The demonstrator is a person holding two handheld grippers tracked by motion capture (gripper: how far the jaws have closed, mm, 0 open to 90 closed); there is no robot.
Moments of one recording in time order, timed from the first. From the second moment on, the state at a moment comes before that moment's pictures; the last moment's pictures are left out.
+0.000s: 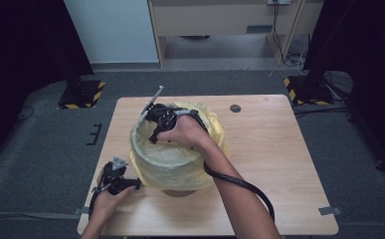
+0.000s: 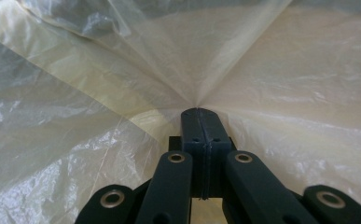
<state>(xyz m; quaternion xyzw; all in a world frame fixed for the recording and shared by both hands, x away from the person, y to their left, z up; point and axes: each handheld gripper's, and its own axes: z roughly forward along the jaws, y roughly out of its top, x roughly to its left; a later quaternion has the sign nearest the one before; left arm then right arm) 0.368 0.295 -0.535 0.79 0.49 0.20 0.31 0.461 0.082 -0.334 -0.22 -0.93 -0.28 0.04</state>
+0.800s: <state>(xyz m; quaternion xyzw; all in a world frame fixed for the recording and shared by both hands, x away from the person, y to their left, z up) 0.368 0.295 -0.535 0.79 0.49 0.20 0.31 0.442 0.049 -0.282 -0.21 -0.93 -0.32 0.00</state>
